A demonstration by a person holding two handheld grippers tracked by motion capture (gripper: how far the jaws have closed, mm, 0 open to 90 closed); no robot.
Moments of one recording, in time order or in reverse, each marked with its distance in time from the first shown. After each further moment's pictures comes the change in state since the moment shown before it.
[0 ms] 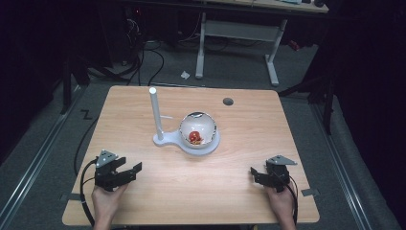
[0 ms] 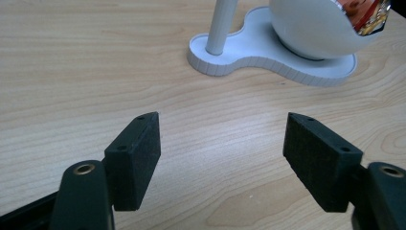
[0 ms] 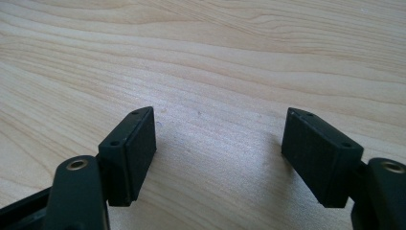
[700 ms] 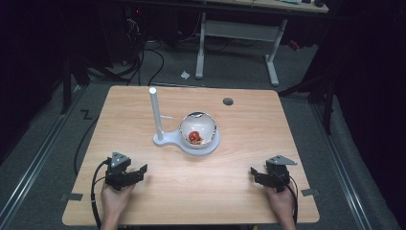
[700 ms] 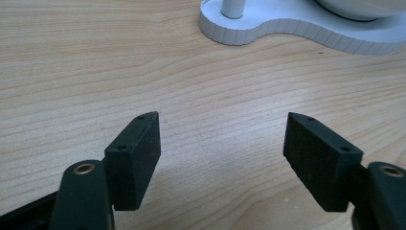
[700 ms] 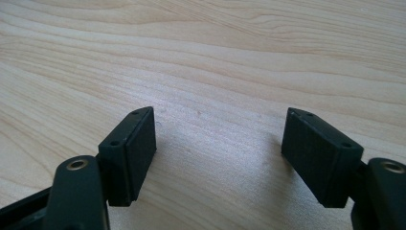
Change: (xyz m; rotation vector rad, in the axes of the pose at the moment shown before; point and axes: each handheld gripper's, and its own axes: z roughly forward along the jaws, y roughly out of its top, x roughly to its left) left arm -0.001 -0.013 0.034 0.059 0.070 0.048; right arm 0.000 0.000 0.000 0.000 -0.001 0.000
